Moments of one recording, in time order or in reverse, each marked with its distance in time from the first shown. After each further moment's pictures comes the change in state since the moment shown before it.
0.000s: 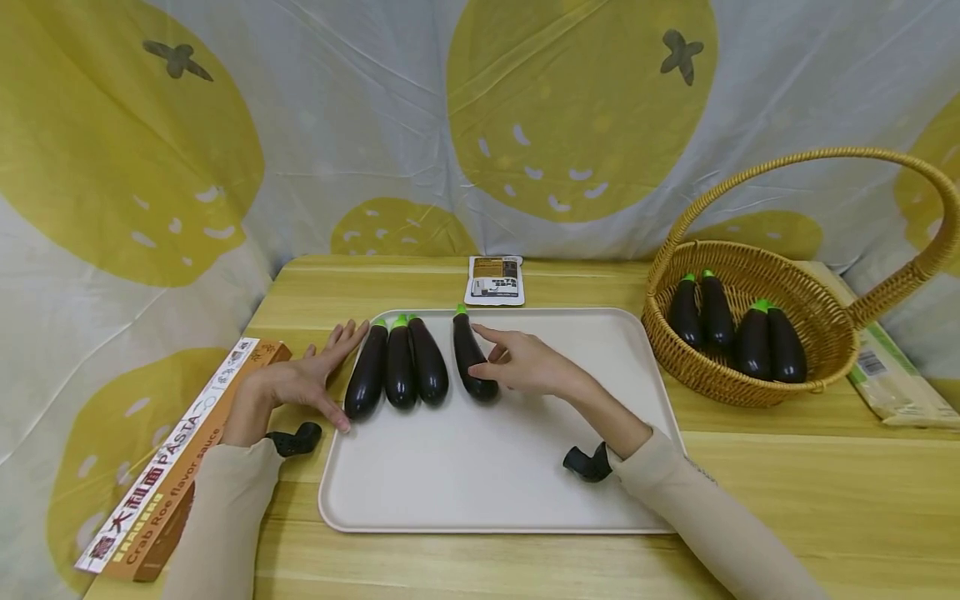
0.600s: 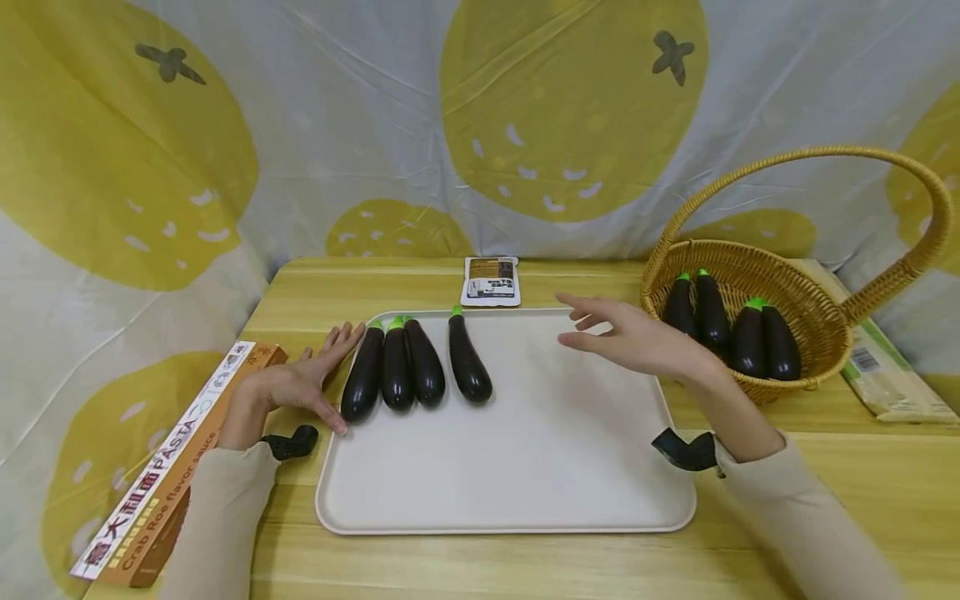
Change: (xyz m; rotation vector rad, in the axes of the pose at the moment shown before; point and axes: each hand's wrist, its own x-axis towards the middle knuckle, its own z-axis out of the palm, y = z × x) left_hand 0.001 -0.001 0.000 0.006 -0.002 0.005; right_hand -0.084 0.022 -0.089 -0.094 0.088 0.035
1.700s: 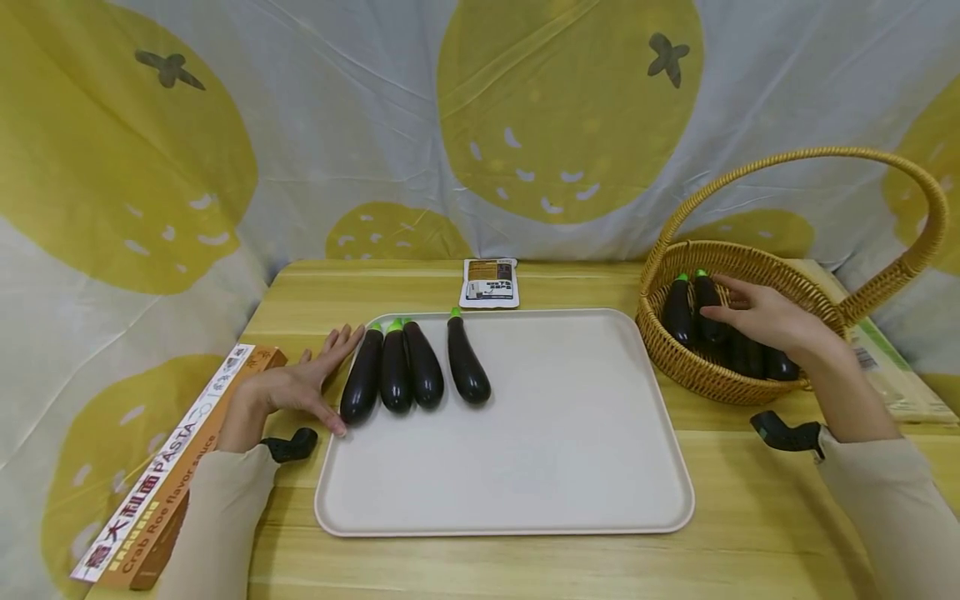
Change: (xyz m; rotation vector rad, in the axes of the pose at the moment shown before) left_hand -0.002 0.001 0.000 -0.033 0.003 0.013; right_hand -0.051 0.123 -0.089 -0.046 0.091 0.355
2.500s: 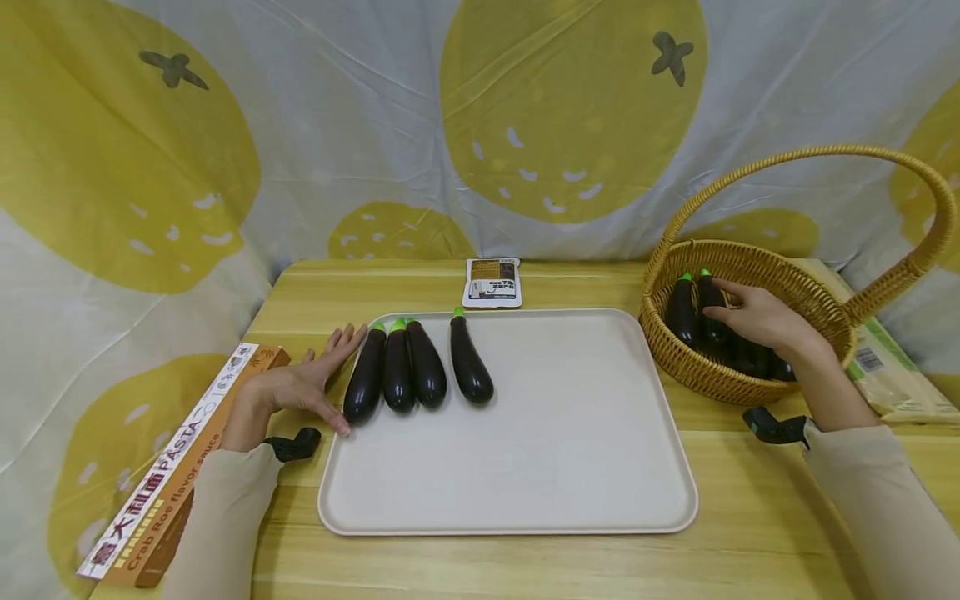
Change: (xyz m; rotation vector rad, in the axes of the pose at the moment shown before) left_hand 0.000 0.001 0.000 0.029 0.006 -0.010; right_hand 0.020 0.012 0.007 0.007 -0.001 0.032
